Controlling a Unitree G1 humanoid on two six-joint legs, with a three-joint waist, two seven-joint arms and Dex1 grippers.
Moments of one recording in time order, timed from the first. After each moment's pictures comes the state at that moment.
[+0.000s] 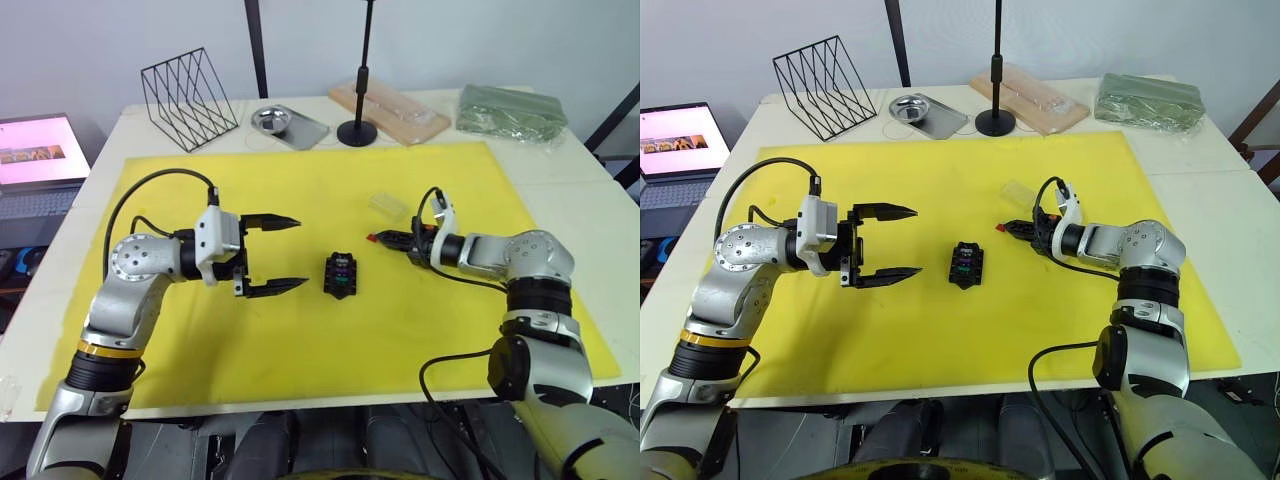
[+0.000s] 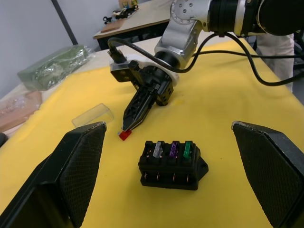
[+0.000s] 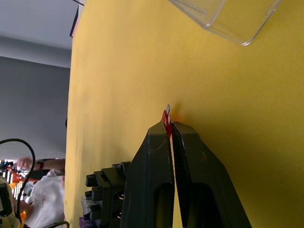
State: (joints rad) left arm -0.41 0.59 -0.04 -0.12 -0.43 0.09 -1.21; right arm -0.79 -0.38 -0.41 0.57 0.69 1.34 0.47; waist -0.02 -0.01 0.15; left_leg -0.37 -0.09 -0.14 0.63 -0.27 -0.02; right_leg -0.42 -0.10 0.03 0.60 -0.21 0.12
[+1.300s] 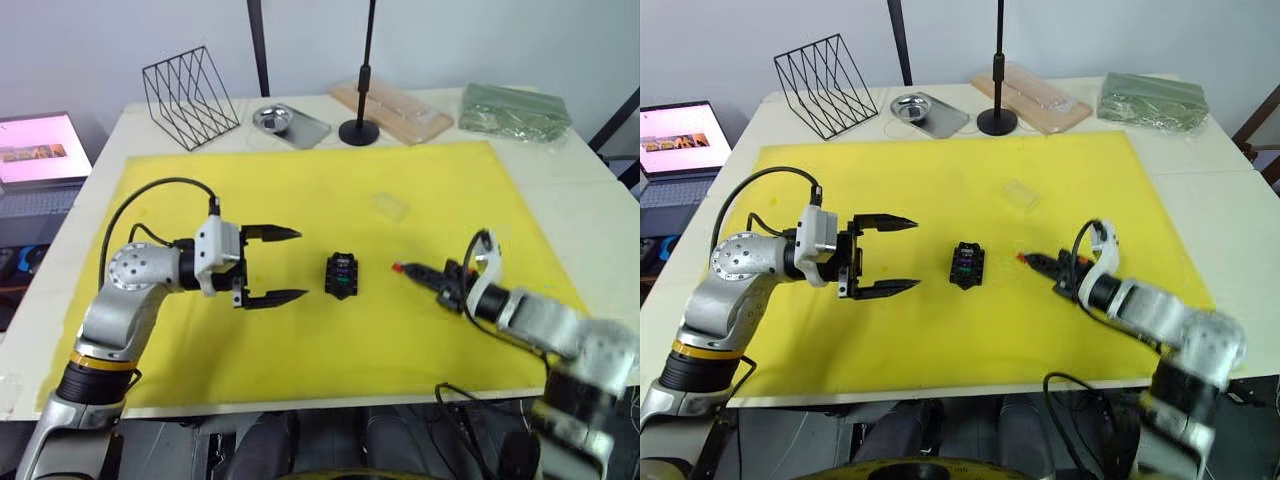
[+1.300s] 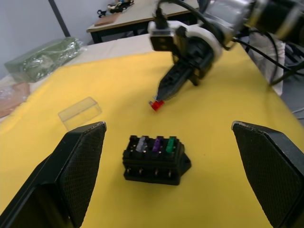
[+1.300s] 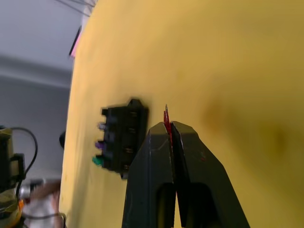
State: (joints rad) left arm -0.33 0.62 -0.05 -0.21 -0.47 0.14 -1.20; right arm -0.11 -0.28 -0.53 -0.28 1.80 1.23 -0.54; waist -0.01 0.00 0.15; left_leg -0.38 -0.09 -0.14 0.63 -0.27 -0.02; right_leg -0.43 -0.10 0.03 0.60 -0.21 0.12
